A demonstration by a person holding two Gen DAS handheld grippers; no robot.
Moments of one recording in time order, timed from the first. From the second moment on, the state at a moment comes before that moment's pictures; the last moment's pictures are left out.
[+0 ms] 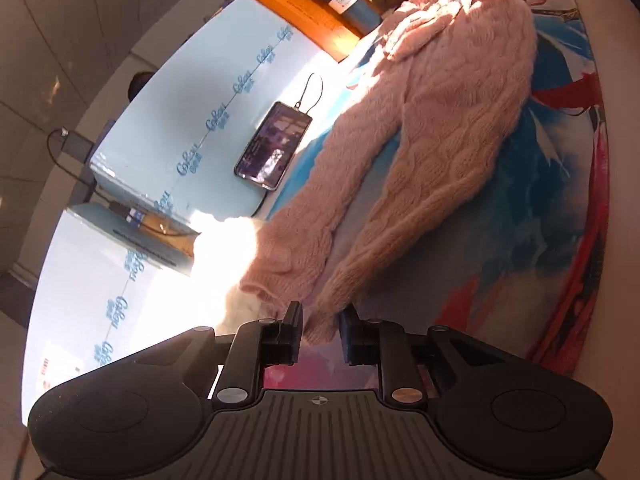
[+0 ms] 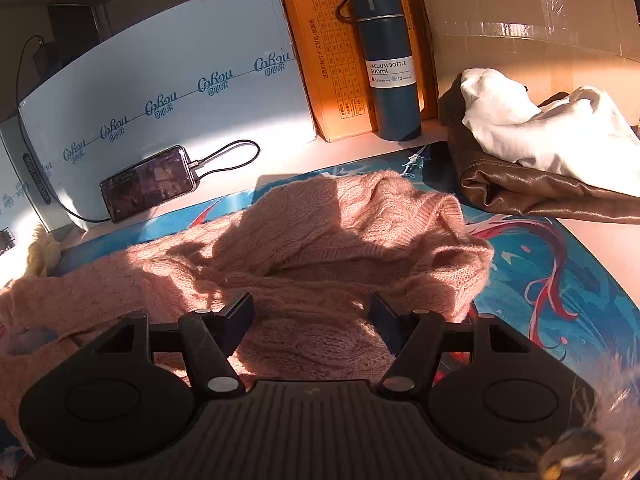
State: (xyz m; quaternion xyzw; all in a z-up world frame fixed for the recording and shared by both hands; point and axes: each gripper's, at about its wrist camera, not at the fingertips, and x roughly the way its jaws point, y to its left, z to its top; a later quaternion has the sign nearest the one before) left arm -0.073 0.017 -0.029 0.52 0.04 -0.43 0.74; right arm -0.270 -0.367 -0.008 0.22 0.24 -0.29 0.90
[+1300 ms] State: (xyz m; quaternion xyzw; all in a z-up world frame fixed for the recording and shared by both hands) left arm -0.028 0.015 -0.001 0.12 0.23 -0.36 0.90; right arm -0.438 -0.318 0.000 0.27 -0.02 -0.23 0.93
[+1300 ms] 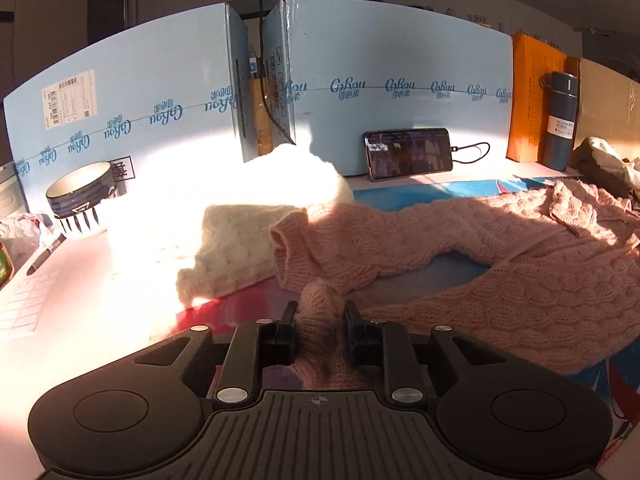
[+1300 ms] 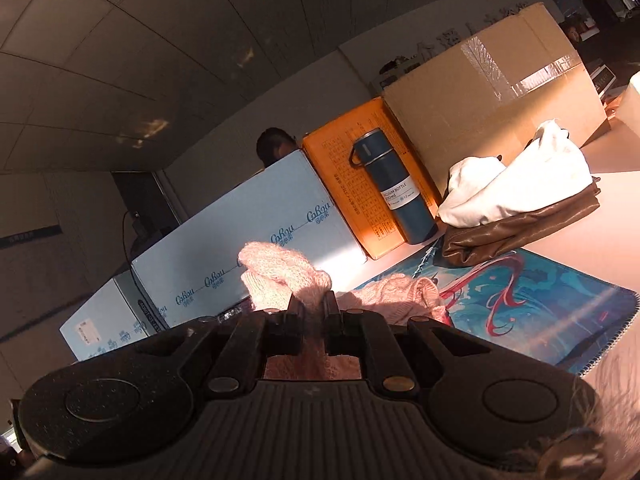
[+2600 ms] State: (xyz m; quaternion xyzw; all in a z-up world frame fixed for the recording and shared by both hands) left arm 0.133 0.020 -0.018 -0.16 0.38 -0.28 0.86; right arm -0.264 -0.475 -0.002 0.25 0.23 -0.37 0.86
